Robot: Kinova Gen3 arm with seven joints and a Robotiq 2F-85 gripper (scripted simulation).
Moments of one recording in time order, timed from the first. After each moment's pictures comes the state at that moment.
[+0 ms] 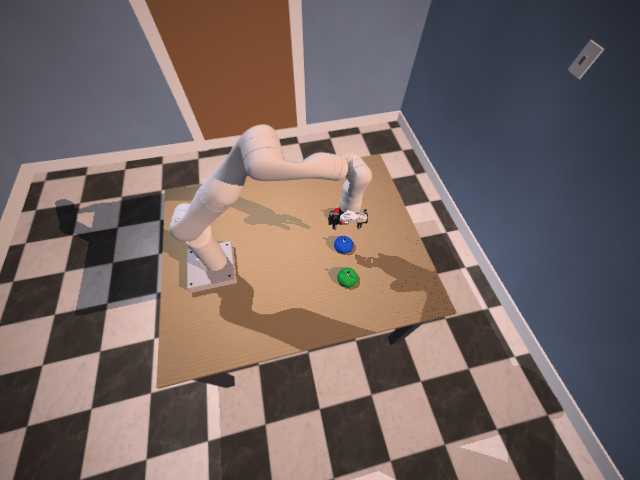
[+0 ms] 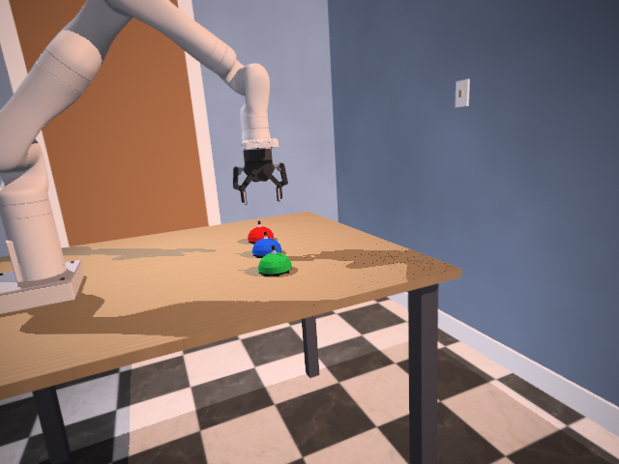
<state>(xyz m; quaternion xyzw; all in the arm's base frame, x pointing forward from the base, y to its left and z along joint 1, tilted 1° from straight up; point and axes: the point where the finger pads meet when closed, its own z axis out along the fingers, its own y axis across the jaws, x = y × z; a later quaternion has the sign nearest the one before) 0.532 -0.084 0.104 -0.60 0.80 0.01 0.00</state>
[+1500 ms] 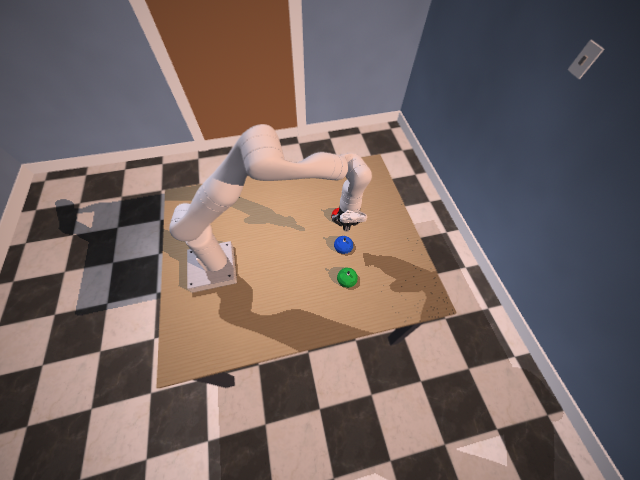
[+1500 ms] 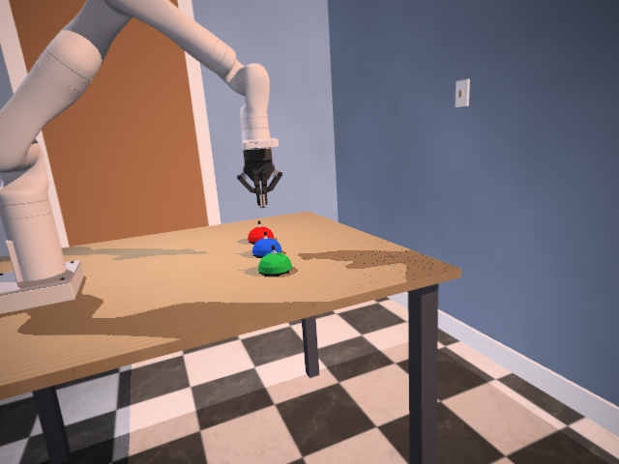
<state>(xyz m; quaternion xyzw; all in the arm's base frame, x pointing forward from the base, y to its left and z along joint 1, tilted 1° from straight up) 0.532 -0.083 0.104 -0.60 0.80 0.01 0.00</state>
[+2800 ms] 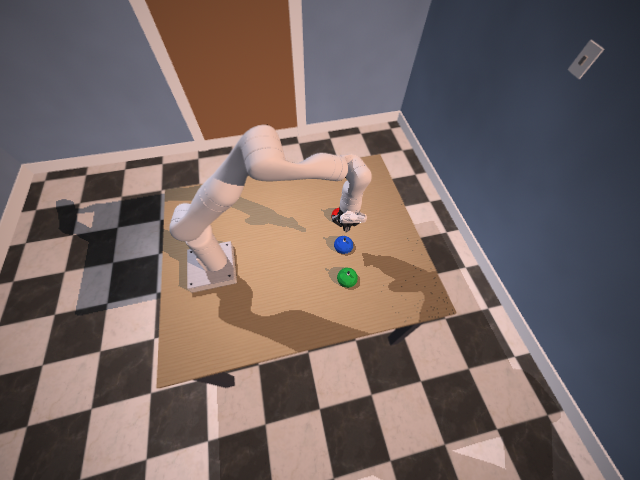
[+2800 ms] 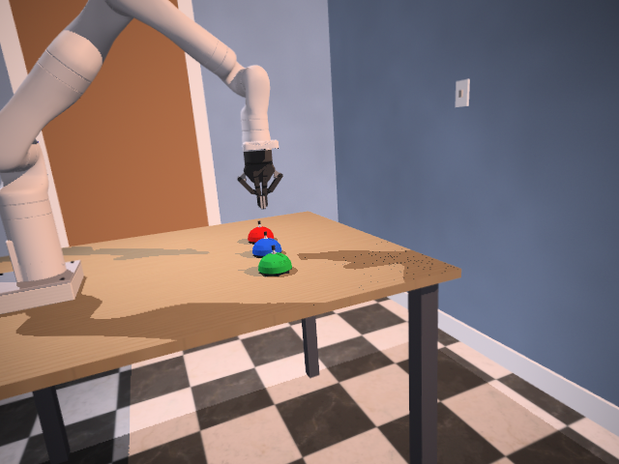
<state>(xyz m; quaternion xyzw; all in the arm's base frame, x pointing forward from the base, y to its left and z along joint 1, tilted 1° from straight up) 0.532 -0.084 0.100 -0.60 0.80 0.01 0.00</state>
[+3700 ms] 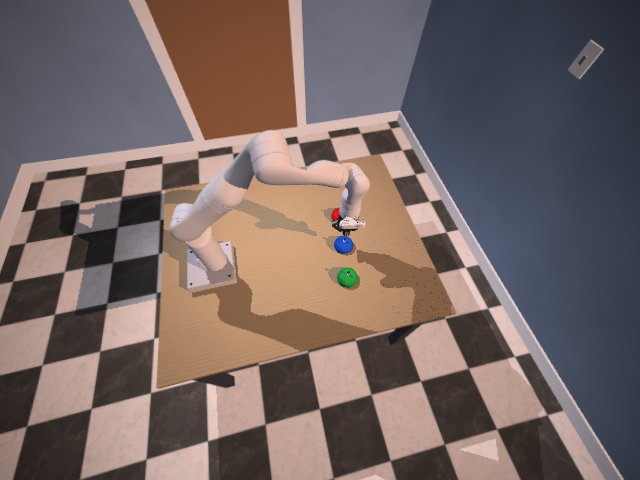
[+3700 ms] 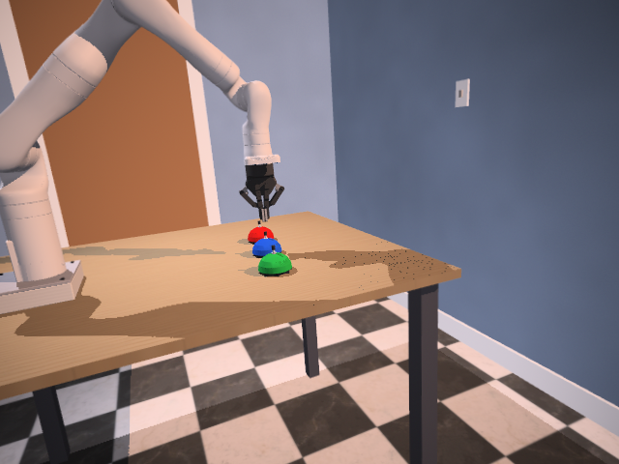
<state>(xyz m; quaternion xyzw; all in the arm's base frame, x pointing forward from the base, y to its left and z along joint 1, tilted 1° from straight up) 0.533 -0.083 0.064 -0.60 0.80 0.01 0.00</state>
